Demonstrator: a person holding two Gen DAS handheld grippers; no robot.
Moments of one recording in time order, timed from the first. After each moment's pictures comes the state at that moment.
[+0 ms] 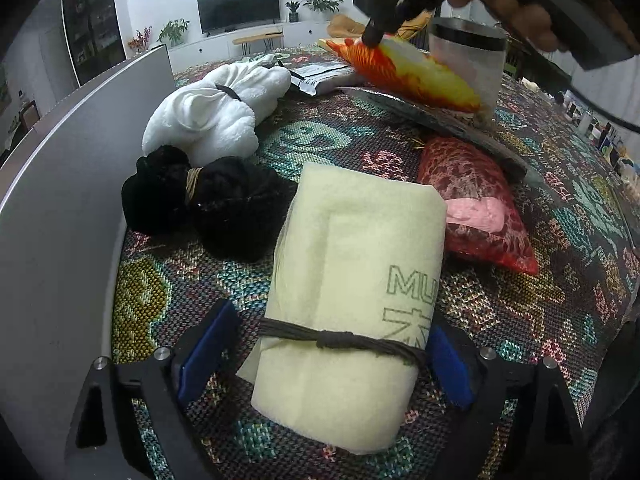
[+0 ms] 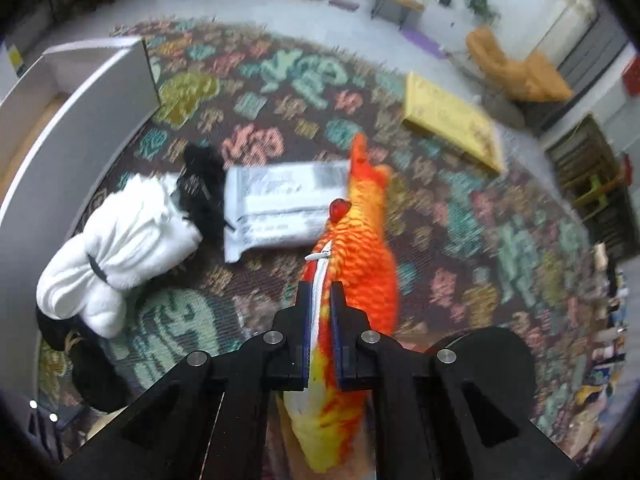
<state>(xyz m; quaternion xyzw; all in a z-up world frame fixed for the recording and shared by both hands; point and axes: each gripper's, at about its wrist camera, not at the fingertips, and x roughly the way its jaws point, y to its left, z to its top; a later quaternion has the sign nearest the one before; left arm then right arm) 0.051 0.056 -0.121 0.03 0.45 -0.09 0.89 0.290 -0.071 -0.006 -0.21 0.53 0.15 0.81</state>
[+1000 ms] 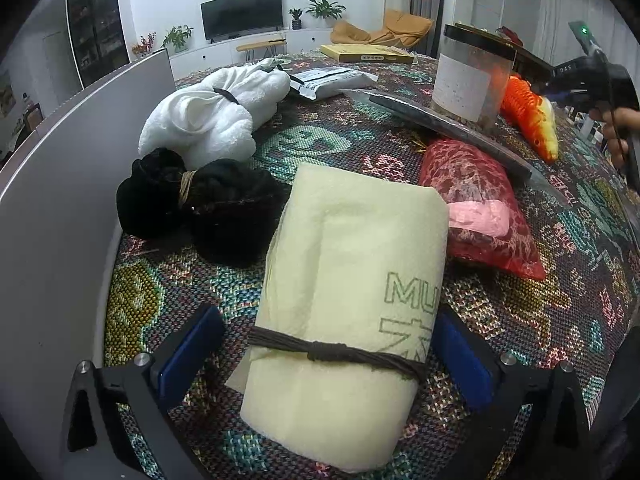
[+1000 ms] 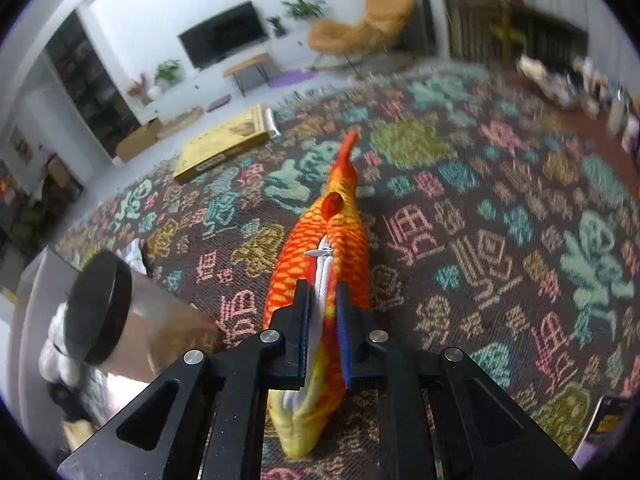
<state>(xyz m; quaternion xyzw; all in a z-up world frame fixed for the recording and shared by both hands) 0.054 0.050 -0.126 0.03 0.43 -0.08 0.90 0.264 -0.357 -0.033 0.13 0.43 0.04 0.89</state>
